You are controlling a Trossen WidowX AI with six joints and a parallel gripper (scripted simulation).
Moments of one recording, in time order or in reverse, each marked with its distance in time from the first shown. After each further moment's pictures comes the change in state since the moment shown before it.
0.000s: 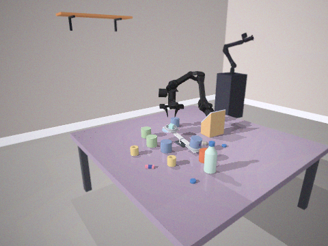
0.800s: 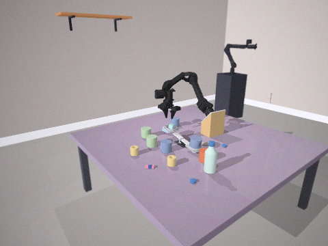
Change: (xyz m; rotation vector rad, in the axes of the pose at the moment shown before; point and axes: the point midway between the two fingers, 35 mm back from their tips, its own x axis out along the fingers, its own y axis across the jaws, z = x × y) arm -0.007 -0.024 0.074 0.821 -0.023 0.050
